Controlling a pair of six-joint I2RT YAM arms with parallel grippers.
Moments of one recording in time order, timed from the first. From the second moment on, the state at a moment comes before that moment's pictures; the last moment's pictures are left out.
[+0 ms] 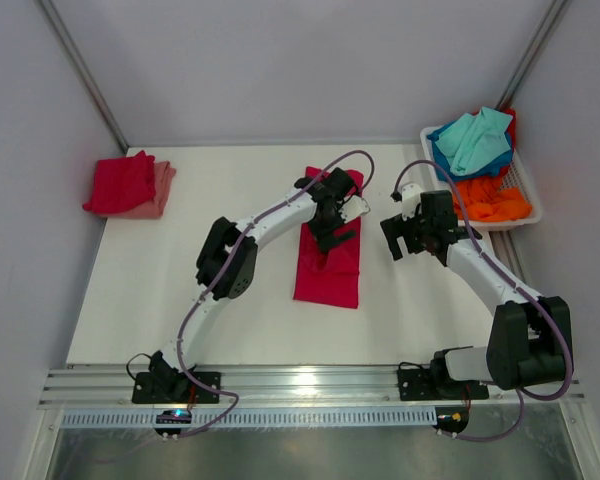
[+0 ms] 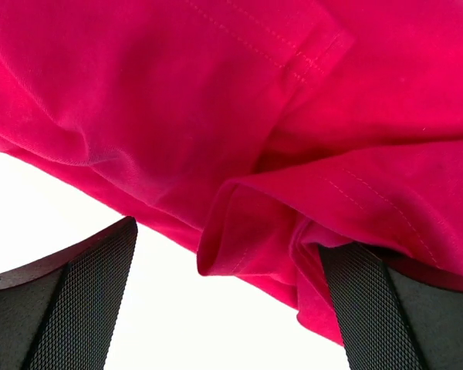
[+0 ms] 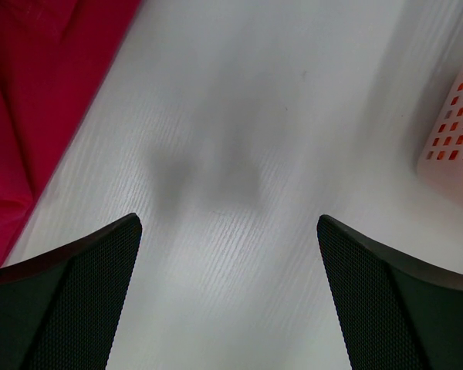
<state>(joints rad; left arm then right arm) -0.76 2.39 2.13 -0.94 -0.03 0.43 0.14 1.33 0.84 -0.34 -0.08 -0.29</state>
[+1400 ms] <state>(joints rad) -0.31 1.99 1.92 -0.94 0.69 0.24 0.33 1.76 1.38 -0.54 -0.25 -0.37</state>
